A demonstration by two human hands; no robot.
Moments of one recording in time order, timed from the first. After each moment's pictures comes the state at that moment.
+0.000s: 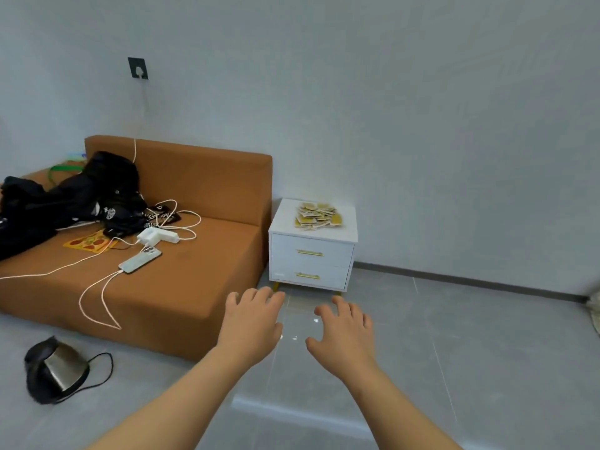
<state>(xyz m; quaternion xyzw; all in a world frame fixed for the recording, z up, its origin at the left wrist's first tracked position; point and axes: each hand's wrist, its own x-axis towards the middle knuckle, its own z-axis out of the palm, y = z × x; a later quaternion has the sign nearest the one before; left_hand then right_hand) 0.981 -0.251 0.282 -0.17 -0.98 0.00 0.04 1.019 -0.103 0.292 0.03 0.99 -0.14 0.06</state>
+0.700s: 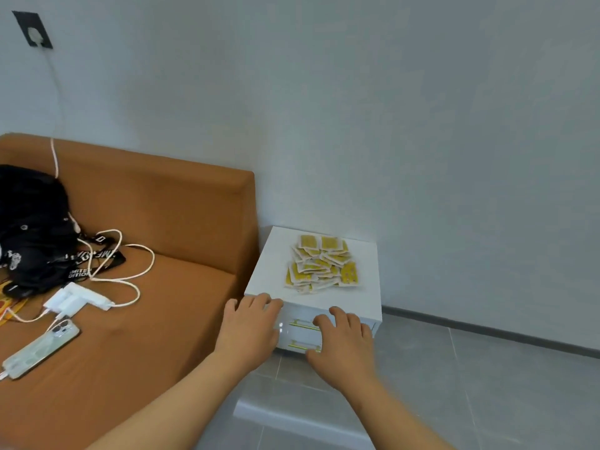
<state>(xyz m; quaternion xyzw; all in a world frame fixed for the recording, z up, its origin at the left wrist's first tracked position) 0.486 -0.145 0.232 -0.18 -0.98 -0.01 0.05 0.523 0.012 0.247 0.01 0.98 -0.14 0.14</state>
